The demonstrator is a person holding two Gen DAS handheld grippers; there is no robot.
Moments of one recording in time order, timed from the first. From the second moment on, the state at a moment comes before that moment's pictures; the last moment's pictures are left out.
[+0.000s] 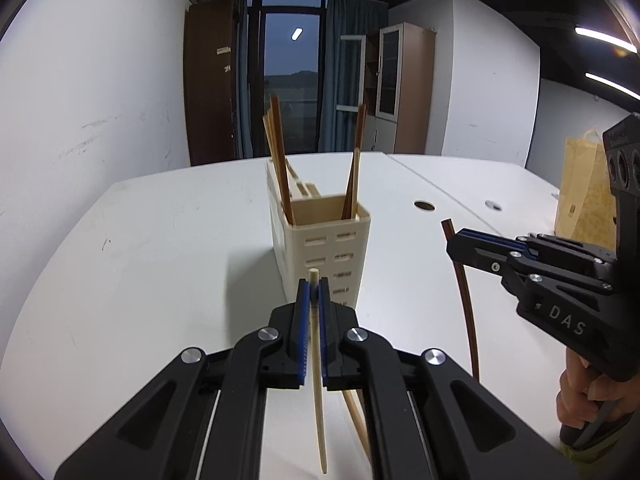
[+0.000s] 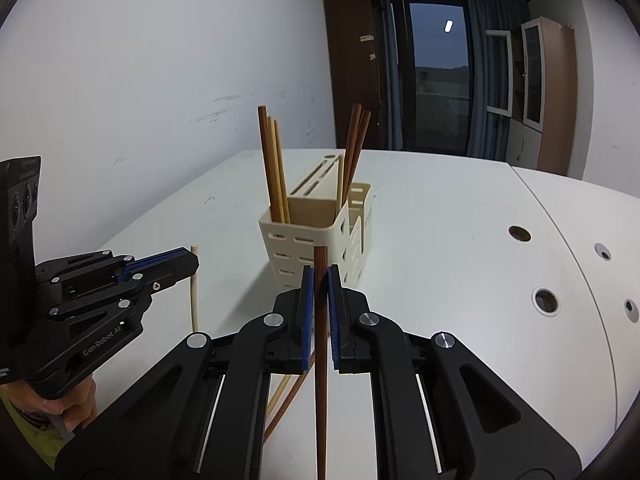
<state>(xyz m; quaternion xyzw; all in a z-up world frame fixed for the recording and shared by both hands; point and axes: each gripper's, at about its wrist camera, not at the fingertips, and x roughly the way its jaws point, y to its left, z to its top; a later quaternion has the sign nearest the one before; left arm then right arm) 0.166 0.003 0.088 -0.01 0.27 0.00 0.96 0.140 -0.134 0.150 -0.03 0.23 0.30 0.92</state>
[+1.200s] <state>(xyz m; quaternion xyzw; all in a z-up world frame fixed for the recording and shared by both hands) 0.199 0.013 0.162 -0.03 0.16 -0.01 0.99 0.174 -0.122 0.225 0.03 0.07 0.35 0.93</state>
